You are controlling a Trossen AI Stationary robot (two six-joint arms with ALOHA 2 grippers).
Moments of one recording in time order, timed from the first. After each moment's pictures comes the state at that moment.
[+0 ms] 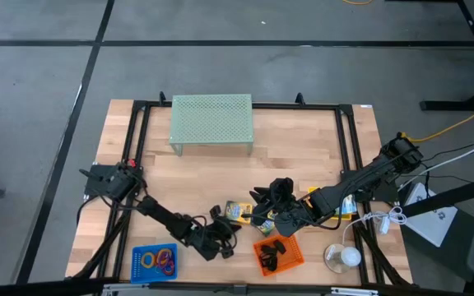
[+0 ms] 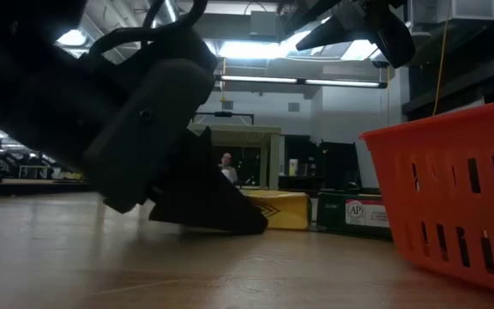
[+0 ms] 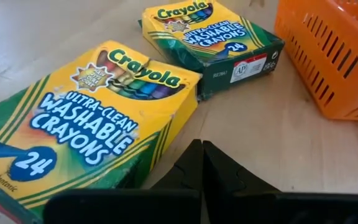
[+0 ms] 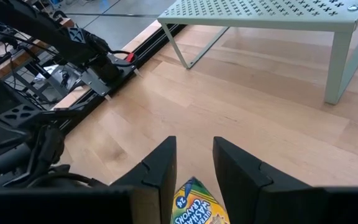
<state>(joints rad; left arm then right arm) -0.58 2.21 1.04 0.38 -0.70 -0.70 0.55 1.63 1.12 -0.25 0.92 1.14</state>
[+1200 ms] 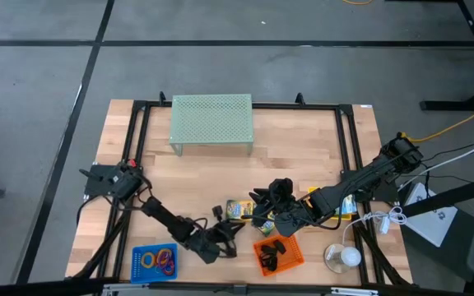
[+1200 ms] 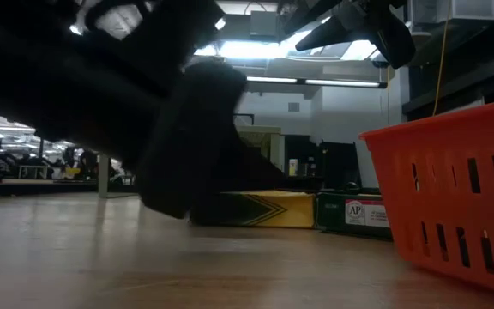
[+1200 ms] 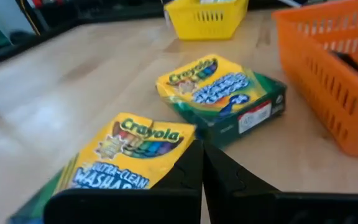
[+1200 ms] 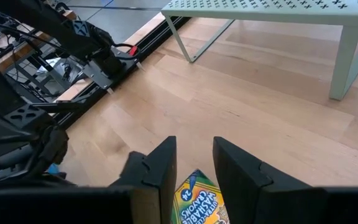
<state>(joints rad) -0.63 2.14 1.07 0.57 -0.95 -0.34 0.55 1.63 1.12 -0.25 0.90 1.12</state>
